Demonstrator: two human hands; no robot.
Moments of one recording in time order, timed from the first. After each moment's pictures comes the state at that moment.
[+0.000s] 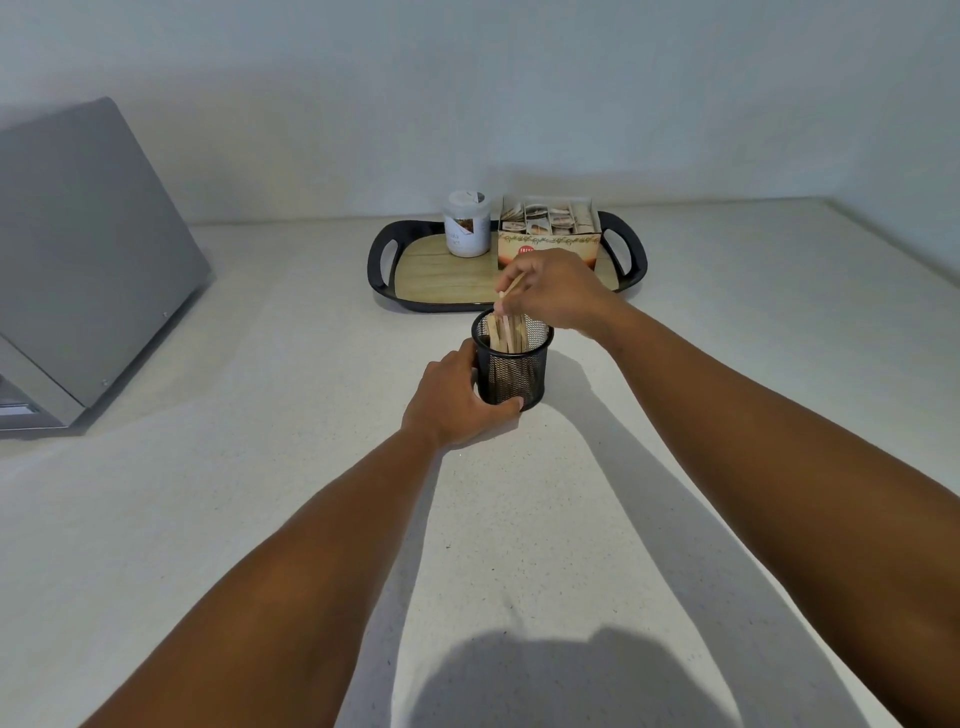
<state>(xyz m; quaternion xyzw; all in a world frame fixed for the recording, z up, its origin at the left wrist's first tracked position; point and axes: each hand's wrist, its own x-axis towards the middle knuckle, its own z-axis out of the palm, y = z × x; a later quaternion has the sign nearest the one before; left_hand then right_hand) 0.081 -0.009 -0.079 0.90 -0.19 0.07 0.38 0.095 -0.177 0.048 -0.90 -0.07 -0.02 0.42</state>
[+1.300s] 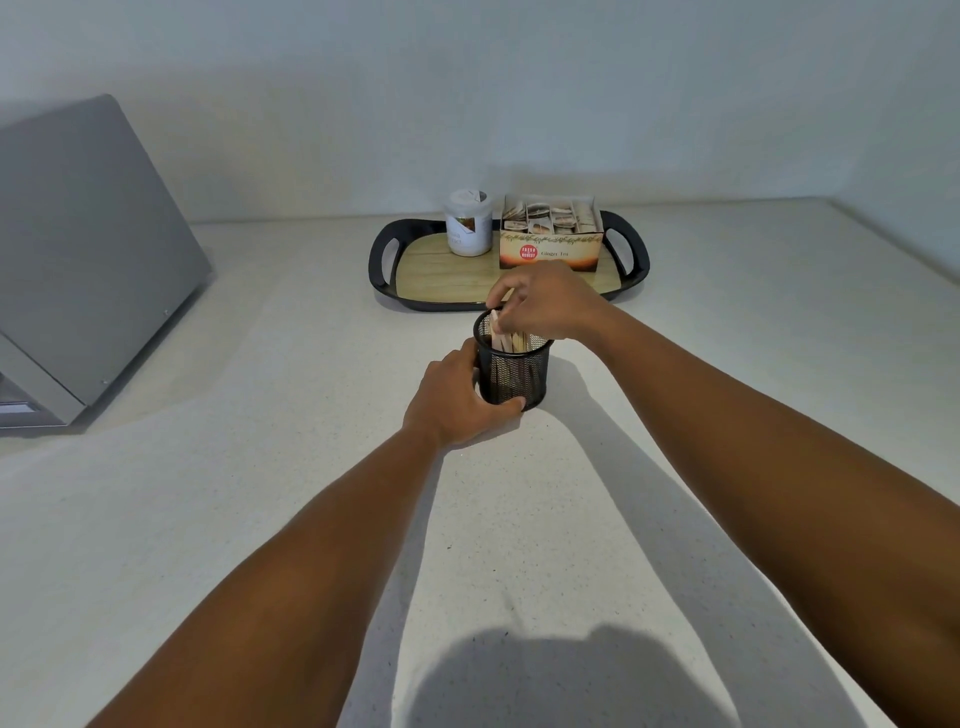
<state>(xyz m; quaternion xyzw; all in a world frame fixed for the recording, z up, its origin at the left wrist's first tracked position) 0.082 -0.010 -0.080 0.90 -0.18 0.07 0.39 0.091 -0.169 0.047 -0.94 -0.11 0.00 0.33</state>
